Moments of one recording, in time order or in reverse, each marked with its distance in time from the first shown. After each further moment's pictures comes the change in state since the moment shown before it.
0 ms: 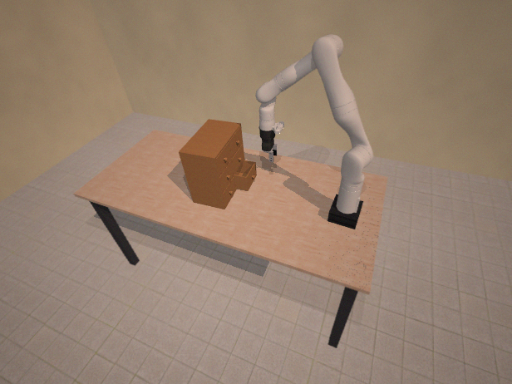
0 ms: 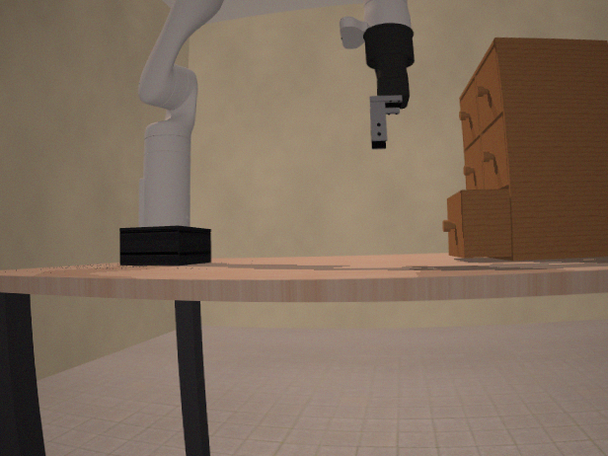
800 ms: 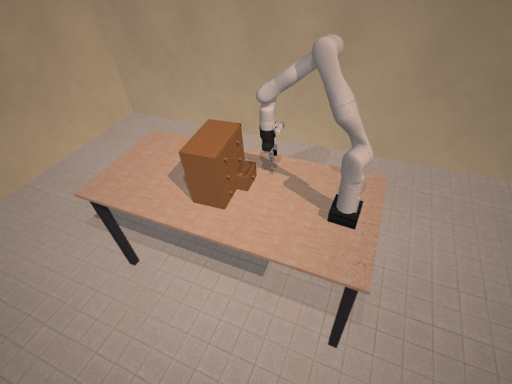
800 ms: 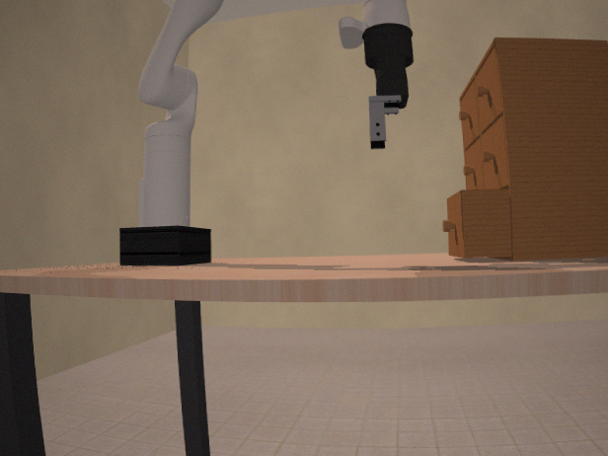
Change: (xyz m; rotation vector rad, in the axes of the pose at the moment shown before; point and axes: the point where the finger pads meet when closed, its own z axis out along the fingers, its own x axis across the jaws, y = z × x) arm 0.001 -0.001 0.000 0.001 0.001 0.001
